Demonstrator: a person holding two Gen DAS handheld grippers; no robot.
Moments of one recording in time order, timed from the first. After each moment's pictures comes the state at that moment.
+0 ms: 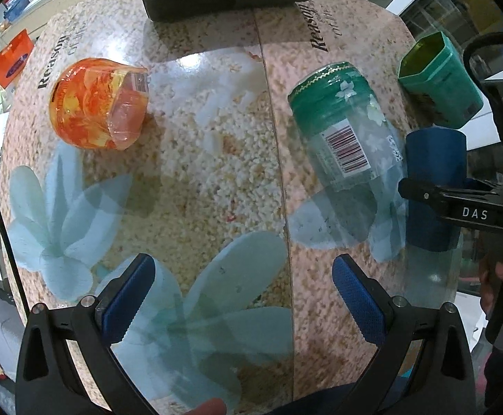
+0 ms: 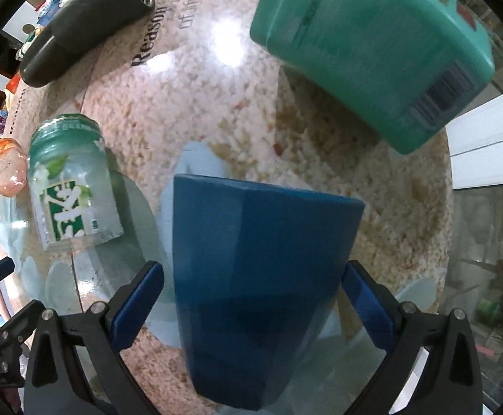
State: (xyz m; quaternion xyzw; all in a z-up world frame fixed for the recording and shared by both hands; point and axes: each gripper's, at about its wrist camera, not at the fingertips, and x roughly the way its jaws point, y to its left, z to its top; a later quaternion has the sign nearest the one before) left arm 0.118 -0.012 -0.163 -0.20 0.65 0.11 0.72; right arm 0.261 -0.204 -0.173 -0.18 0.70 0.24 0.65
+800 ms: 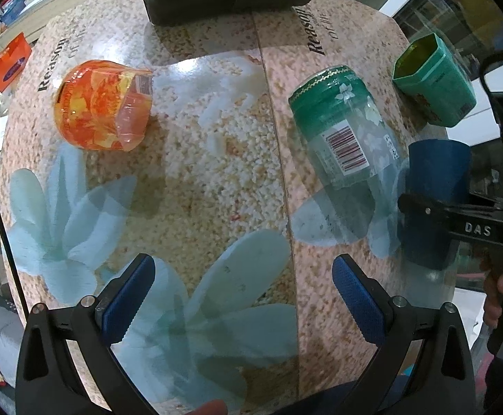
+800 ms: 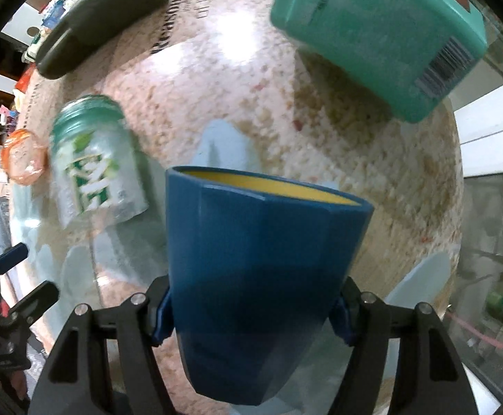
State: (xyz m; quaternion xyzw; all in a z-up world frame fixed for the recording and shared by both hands) left arm 0.107 -0.004 -0.159 -0.20 0.64 0.09 0.73; right arm 0.235 -0.194 -0.174 -0.15 0.71 0.26 0.64
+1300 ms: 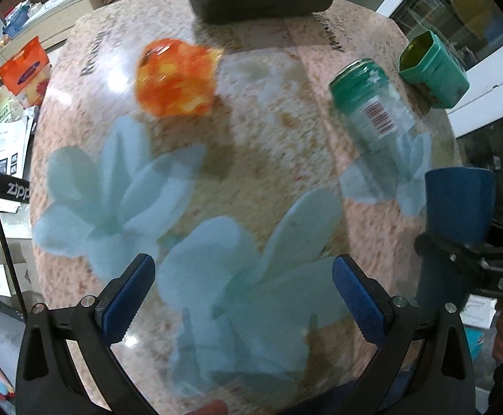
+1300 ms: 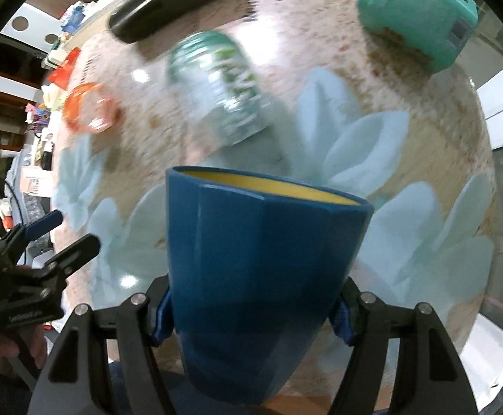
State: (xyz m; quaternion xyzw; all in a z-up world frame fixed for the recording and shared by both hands) left arm 0.036 0.034 -0.146 -0.18 0.63 0.09 0.75; right arm 0.132 -0.170 -0.135 -0.10 0.71 0.29 0.63
